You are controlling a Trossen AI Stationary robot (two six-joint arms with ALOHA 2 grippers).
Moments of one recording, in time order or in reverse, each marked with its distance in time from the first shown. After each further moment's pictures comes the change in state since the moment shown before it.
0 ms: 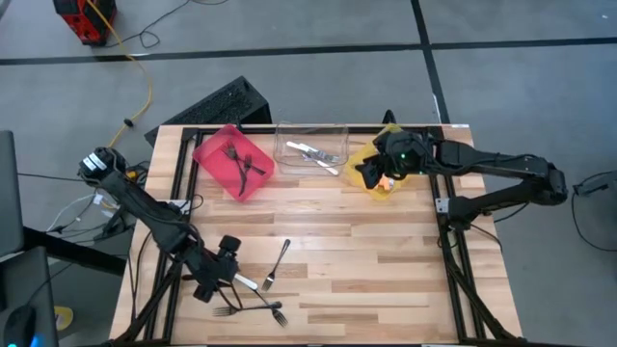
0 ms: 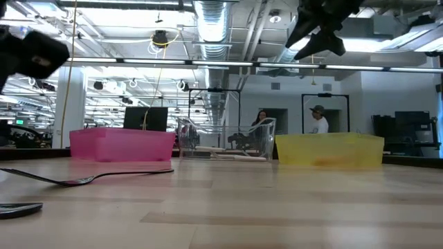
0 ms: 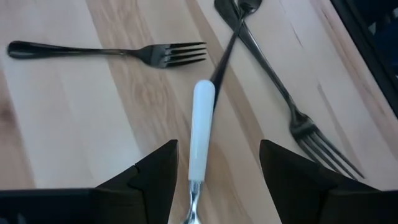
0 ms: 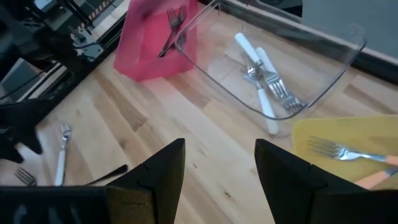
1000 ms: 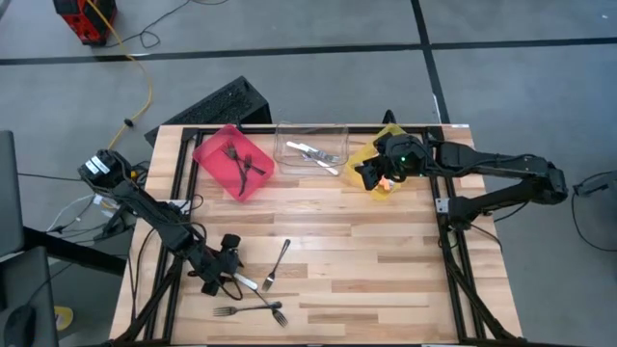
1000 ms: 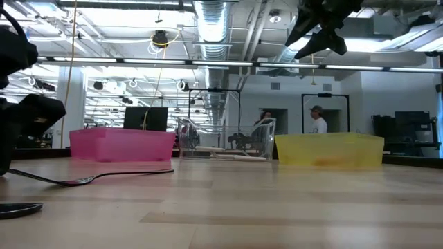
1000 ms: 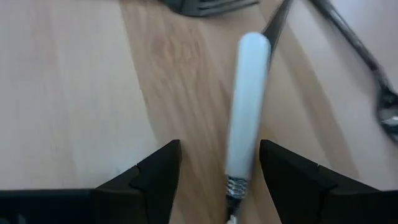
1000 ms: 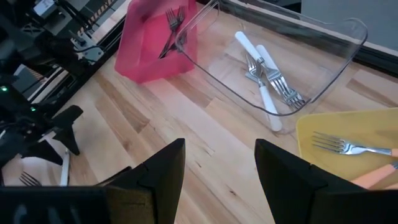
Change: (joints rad) left arm 0.002 0.060 -0.315 0.445 -0.072 -0.057; right arm 0.030 0.000 0.000 -0.002 0.026 0.054
